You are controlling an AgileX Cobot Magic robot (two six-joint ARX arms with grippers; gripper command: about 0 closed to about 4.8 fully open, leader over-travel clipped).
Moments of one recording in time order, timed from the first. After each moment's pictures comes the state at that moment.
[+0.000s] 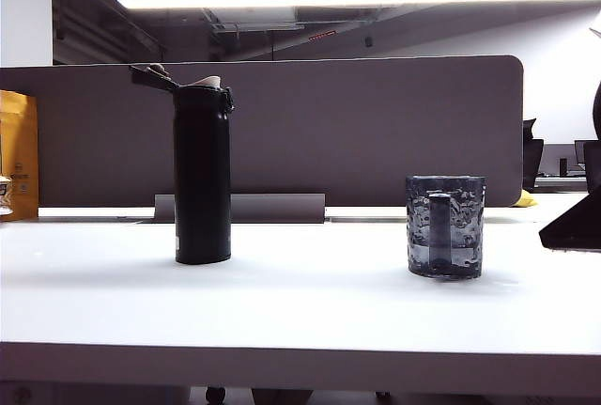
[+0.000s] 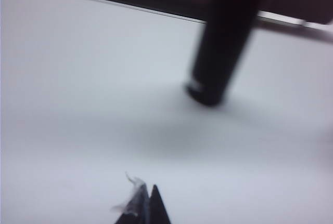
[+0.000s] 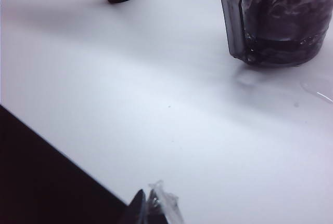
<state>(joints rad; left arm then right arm) -0.27 0.06 0.01 -0.12 -0.11 -0.20 0.58 0.51 0.01 0.14 -0.09 0.21</state>
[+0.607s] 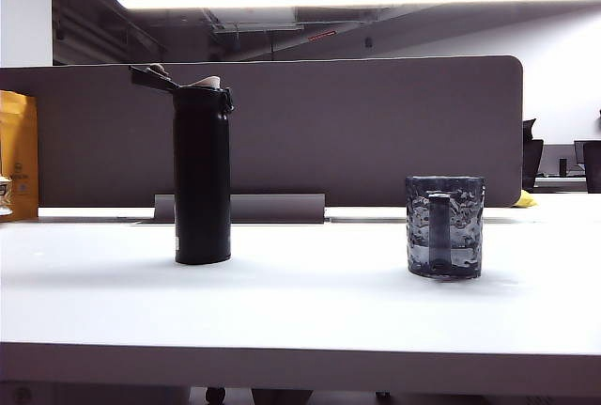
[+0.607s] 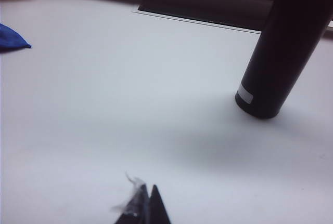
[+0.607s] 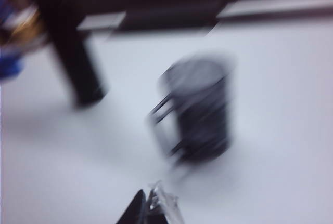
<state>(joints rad) -0.27 0.06 0.01 -0.12 -0.24 -0.17 0.30 0.20 0.01 0.09 -0.18 0.21</state>
